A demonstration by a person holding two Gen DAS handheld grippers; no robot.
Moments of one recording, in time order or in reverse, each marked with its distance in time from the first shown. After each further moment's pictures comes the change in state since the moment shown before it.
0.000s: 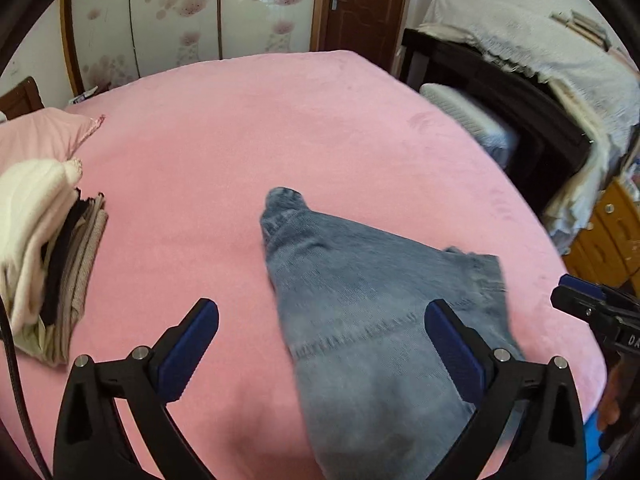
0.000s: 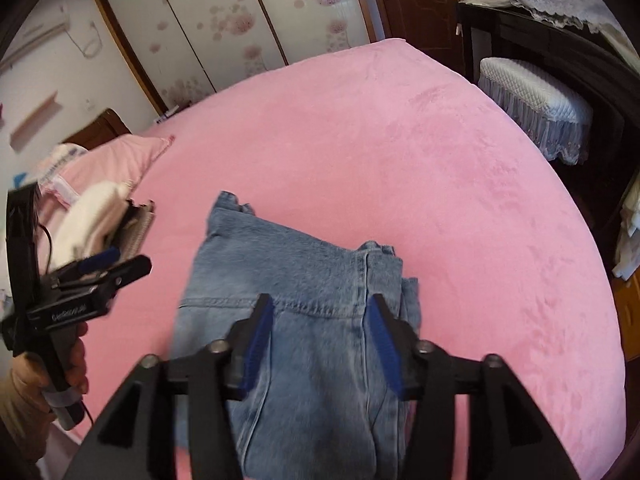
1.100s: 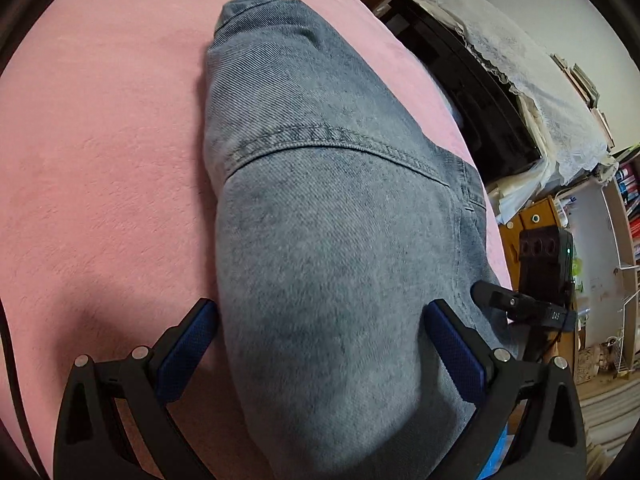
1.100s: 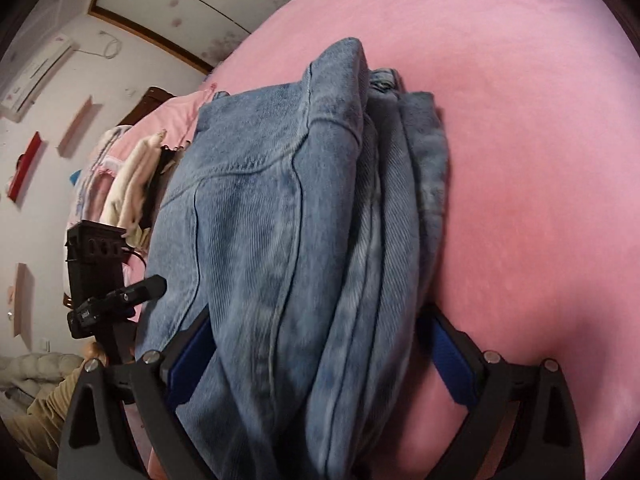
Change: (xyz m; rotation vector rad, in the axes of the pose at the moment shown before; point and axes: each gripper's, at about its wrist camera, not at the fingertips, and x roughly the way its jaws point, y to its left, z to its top) left arm 0.113 0.033 -0.112 -0.259 0.246 -0.426; right arm 0.125 -0.080 -0.075 0.092 0.275 0.391
